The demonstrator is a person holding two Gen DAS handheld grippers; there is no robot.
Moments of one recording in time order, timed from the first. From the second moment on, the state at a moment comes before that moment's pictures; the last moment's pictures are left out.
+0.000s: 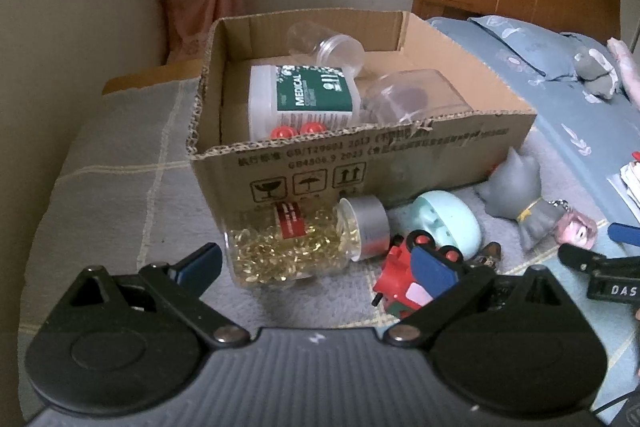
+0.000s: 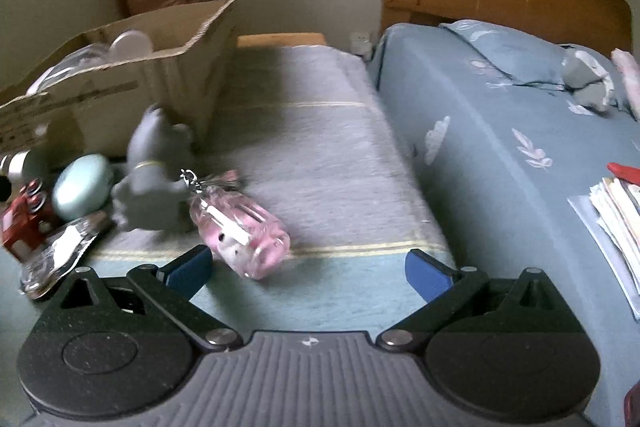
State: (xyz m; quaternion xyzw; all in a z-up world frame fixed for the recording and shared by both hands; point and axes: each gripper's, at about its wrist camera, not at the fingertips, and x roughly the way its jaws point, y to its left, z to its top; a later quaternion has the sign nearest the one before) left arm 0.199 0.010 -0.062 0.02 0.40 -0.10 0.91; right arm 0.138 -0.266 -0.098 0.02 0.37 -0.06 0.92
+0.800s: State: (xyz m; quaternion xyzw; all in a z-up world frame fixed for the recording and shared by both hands) left arm 0.215 0.017 -0.074 0.00 0.40 -0.05 0.91; right arm 0.134 -0.268 -0.101 0.04 0.35 -0.13 0.93
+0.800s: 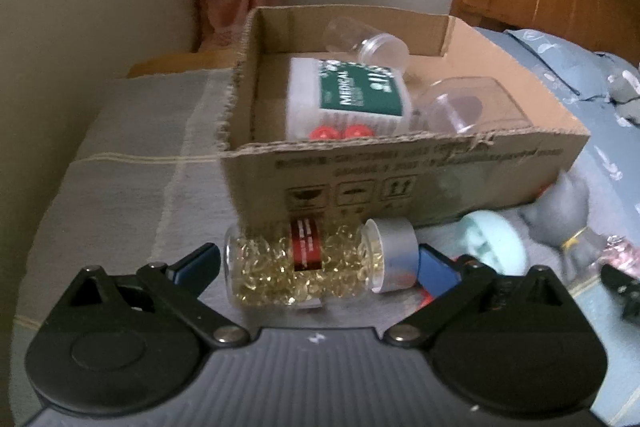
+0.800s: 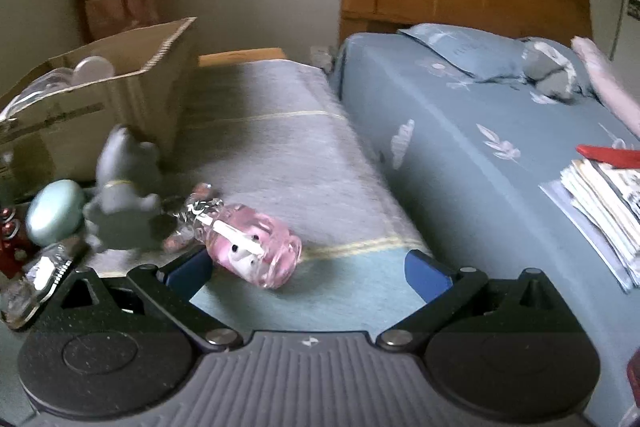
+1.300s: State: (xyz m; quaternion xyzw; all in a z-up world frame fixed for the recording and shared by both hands) left arm 0.215 0.014 -0.076 0.01 0.40 -0.04 0.92; right arm 0.146 -0.246 -0.095 0.03 0.35 -0.11 0.93
